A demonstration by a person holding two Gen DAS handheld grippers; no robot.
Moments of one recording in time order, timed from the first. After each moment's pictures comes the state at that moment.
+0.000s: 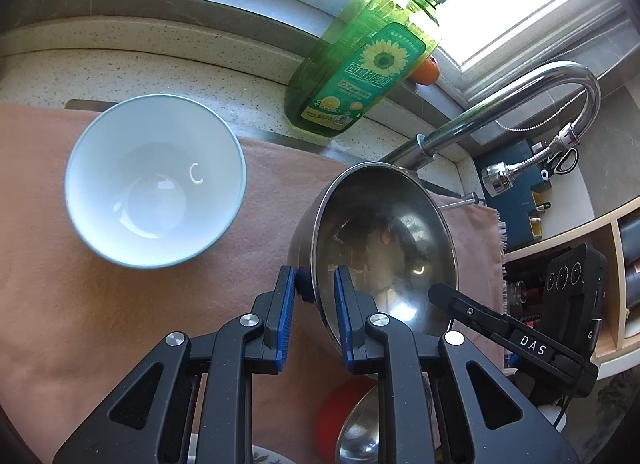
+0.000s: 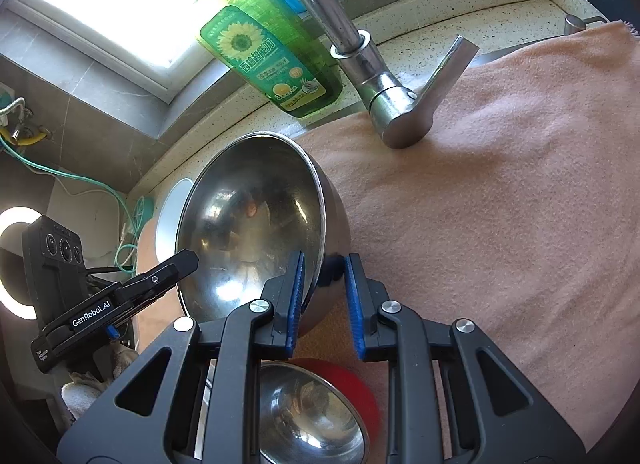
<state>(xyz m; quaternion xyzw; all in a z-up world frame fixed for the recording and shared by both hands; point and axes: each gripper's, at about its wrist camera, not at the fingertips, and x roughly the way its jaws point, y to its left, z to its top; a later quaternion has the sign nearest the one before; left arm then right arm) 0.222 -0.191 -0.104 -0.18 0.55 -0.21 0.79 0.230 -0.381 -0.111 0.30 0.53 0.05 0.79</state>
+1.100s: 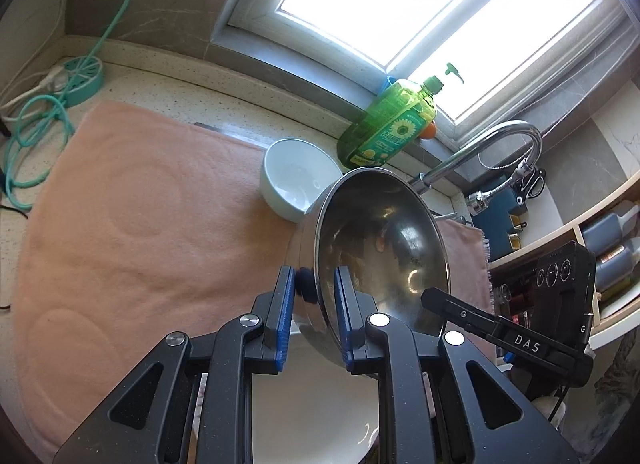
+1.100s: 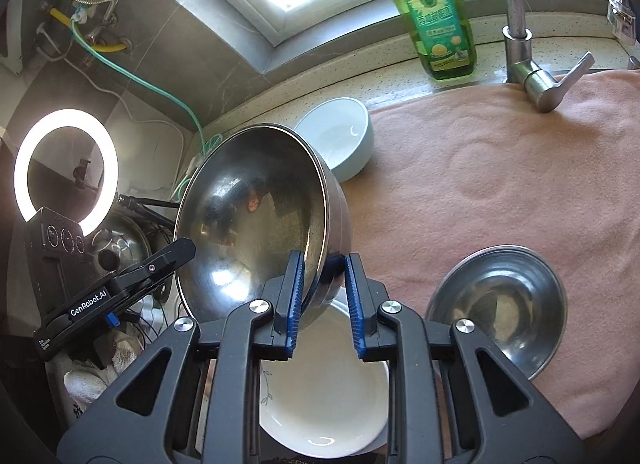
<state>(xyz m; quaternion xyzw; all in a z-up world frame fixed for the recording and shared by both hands) 0.123 -0.051 -0.045 -0.22 0.48 -0.17 0.83 0.177 -0.226 -0.052 0.25 0.52 0.15 0.80</state>
